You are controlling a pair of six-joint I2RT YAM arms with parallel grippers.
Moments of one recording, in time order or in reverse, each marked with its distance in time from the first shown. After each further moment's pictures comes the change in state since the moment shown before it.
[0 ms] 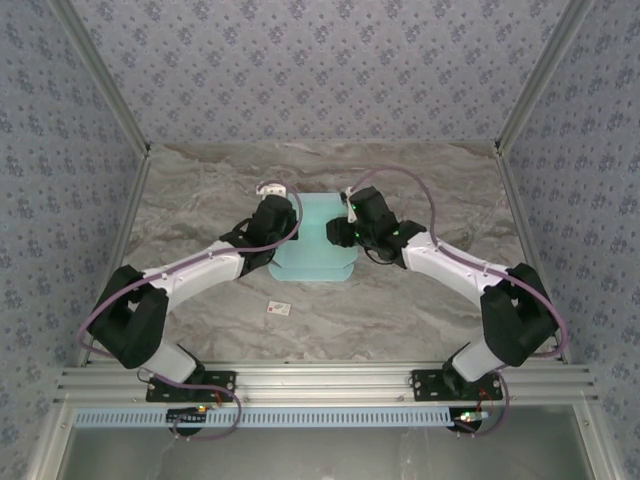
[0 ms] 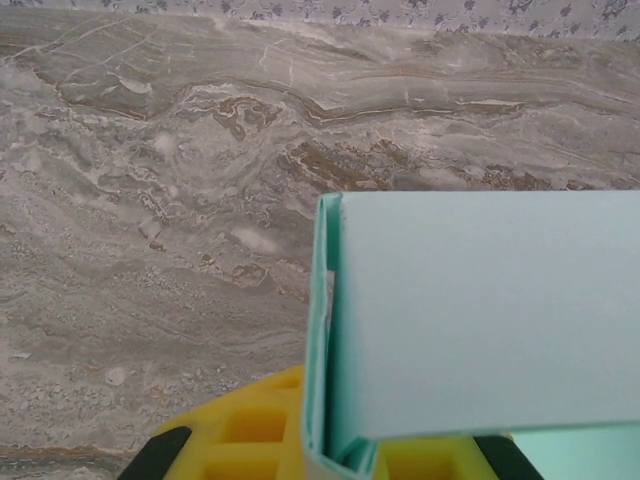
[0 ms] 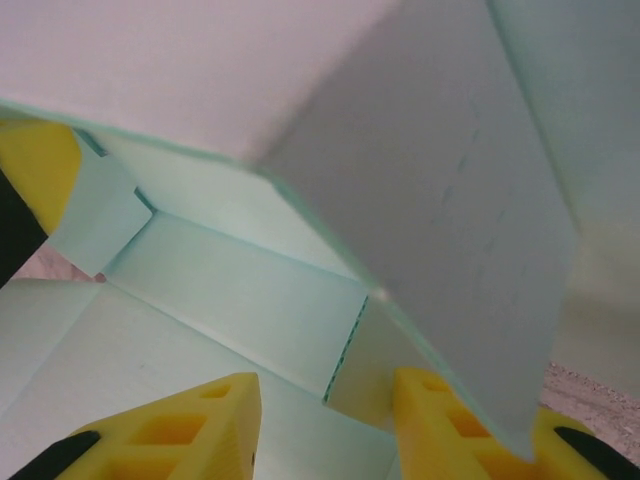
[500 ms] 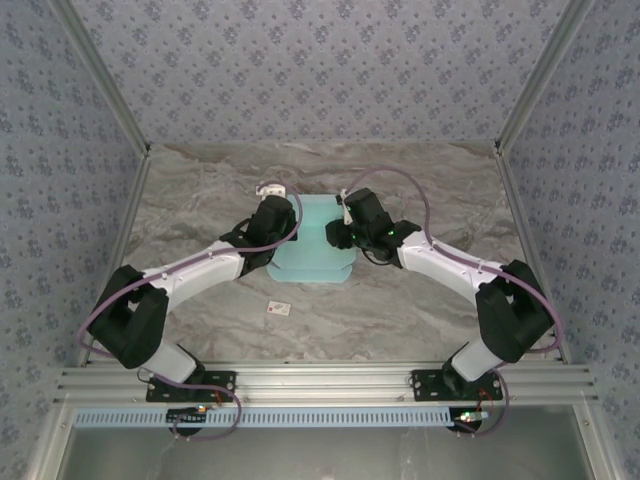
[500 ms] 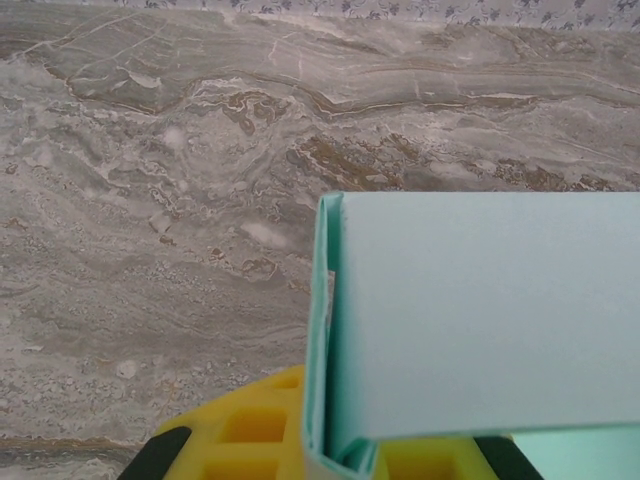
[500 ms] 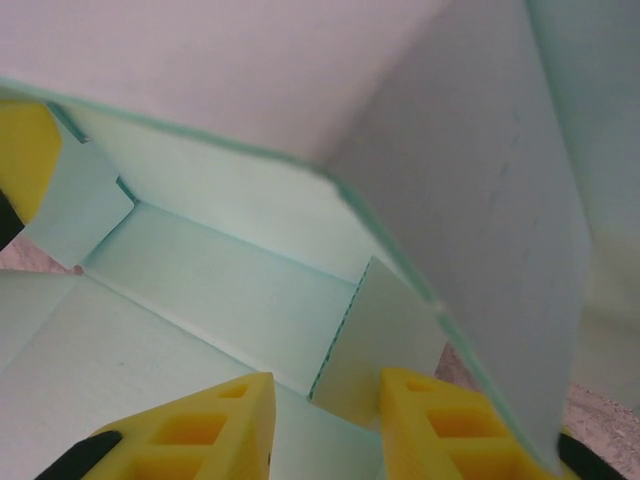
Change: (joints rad) left arm 0.000 0.000 0.000 -0.014 -0.013 0.000; right arm 0.017 0.021 0.014 -0.012 0.027 -0.025
